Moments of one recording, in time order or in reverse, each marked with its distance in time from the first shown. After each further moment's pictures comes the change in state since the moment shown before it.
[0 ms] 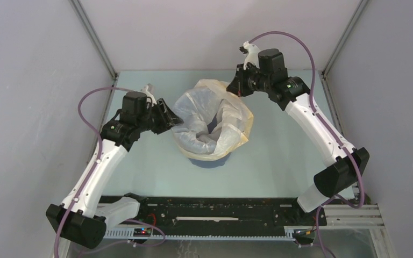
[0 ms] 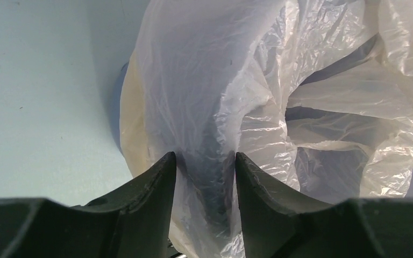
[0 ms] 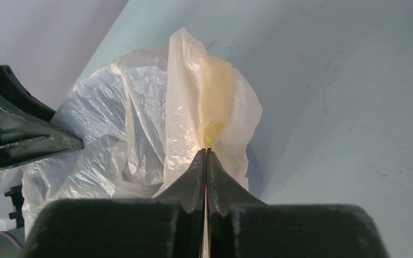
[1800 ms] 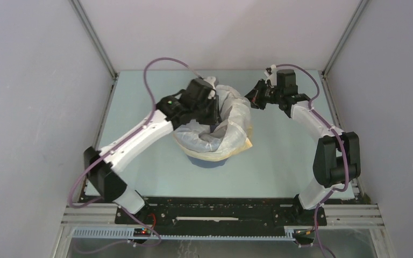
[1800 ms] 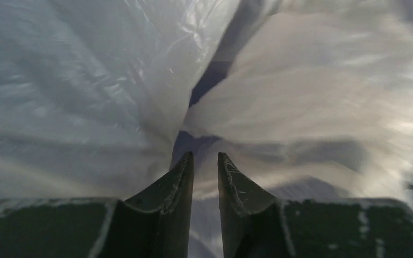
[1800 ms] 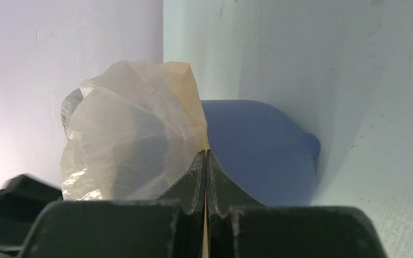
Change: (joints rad) left arm -0.450 0.434 0.458 -0.080 -0.273 0.175; right arm -0.285 0.074 -0.442 0.423 -0.388 0.592
